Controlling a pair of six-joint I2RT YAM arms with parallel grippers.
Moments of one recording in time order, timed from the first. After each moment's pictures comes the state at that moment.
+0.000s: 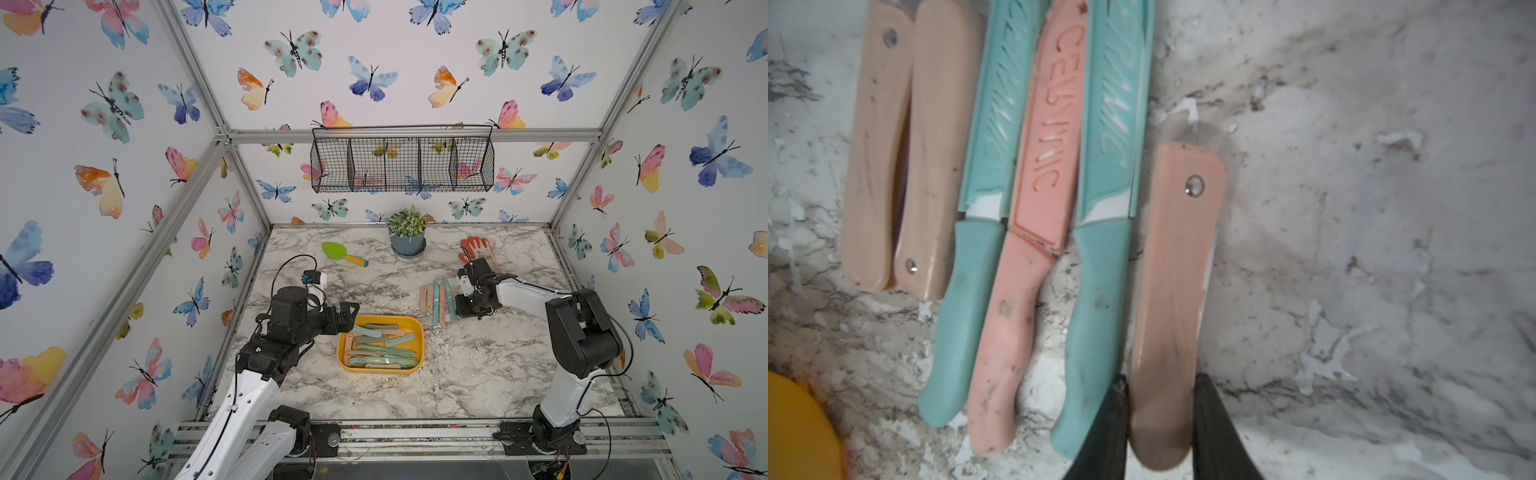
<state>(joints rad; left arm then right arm) -0.29 0.78 0.76 -0.56 0.22 -0.32 0.41 1.83 1.10 -0.50 -0.12 0.18</state>
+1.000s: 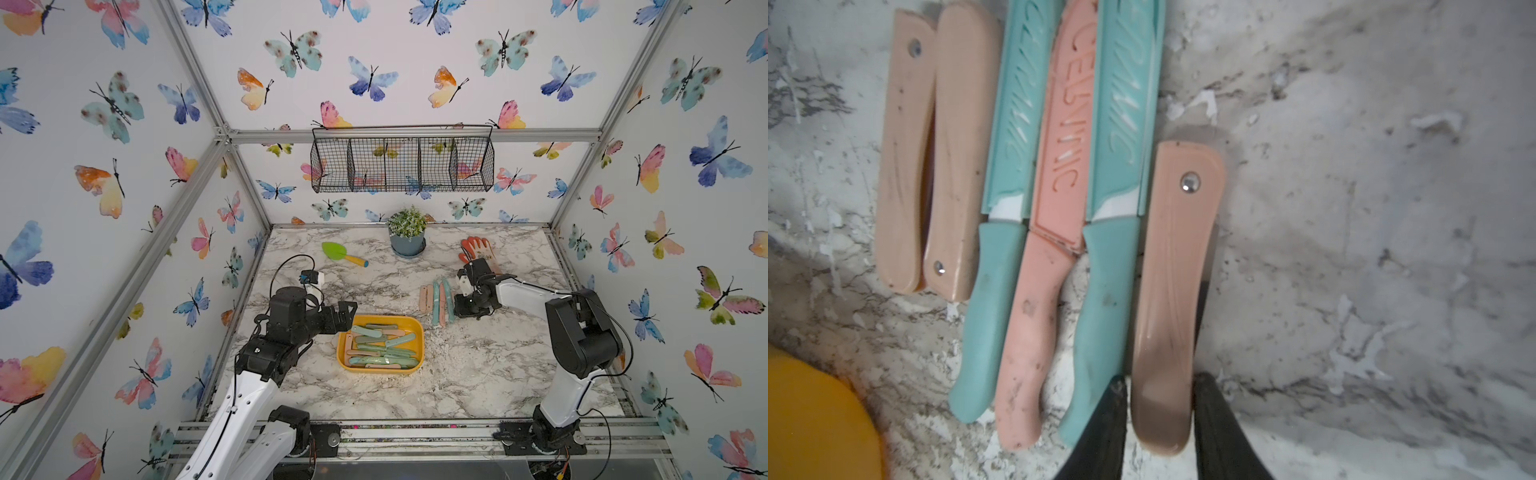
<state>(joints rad) -0.28 0.77 0.76 -0.56 0.20 -0.33 0.41 1.83 1.10 -0.50 -0.15 0.21</state>
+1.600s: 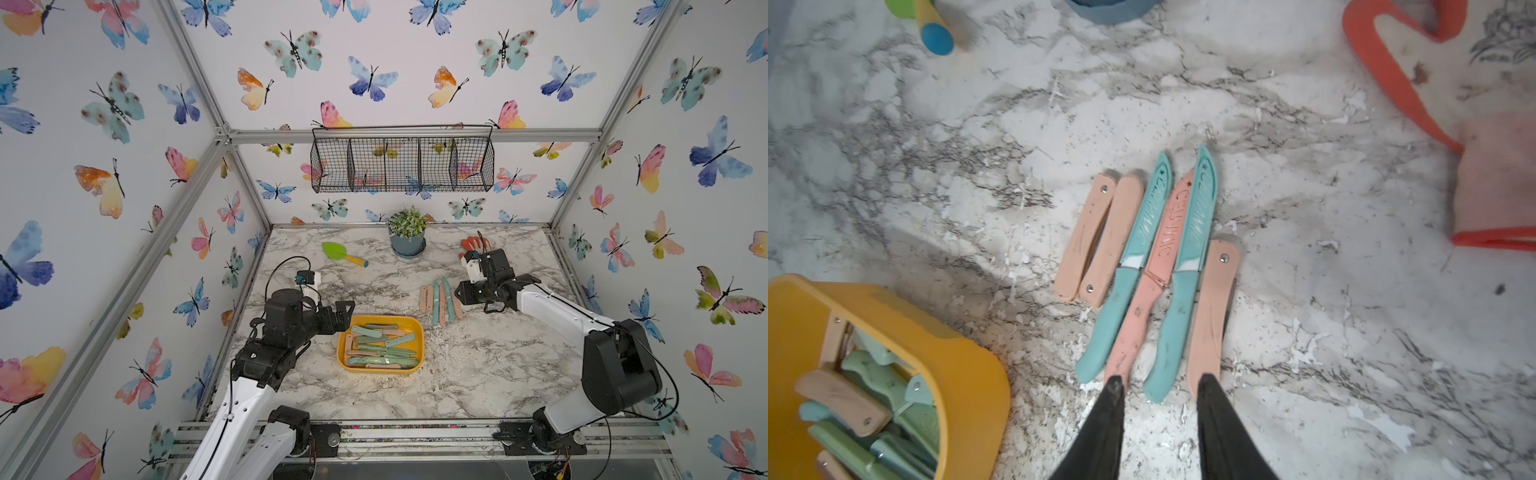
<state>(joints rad) -0.27 0.73 0.76 -0.56 0.18 -0.33 0.41 1.53 1.03 -0.40 -0.20 0.18</state>
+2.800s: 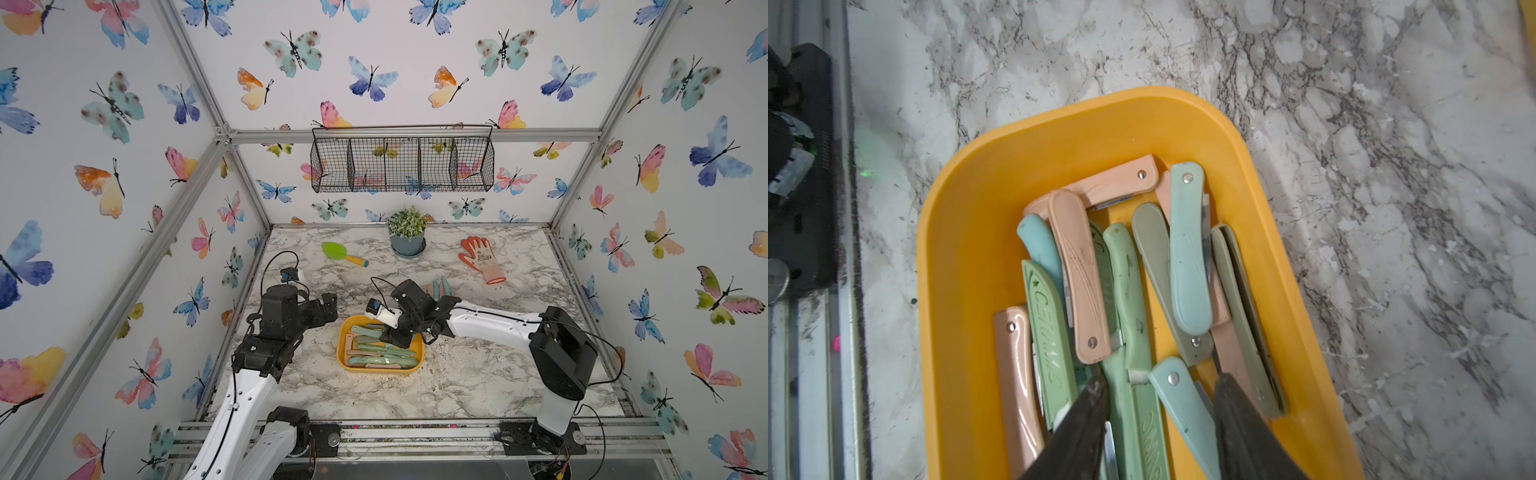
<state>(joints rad) -0.17 0.79 0.76 -0.55 0.02 -0.34 0.99 1.85 1.27 -0.35 -0.23 -0.26</state>
